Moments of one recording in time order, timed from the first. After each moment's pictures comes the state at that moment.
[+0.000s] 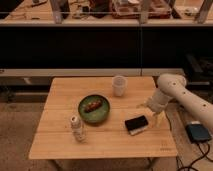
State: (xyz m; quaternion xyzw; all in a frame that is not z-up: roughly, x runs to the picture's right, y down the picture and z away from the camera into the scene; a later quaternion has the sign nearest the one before) arm 0.245 0.156 0.815 -0.33 -0.24 -0.23 0.89
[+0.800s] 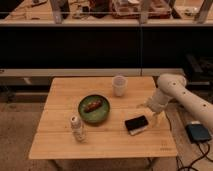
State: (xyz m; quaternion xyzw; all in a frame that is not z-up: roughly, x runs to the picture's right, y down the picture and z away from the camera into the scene) arm 0.245 0.154 0.814 -0.33 -0.24 -0.23 0.89
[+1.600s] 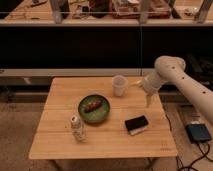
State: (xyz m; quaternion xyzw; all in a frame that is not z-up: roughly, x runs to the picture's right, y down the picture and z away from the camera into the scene) arm 0.186 0.024 0.799 -0.19 -0.25 -0.29 0.90
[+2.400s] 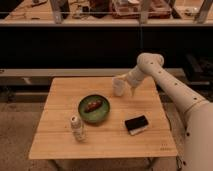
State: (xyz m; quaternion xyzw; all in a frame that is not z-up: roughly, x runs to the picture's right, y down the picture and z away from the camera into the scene) arm 0.127 -0.011 0.883 -0.16 -0.26 -0.32 0.90
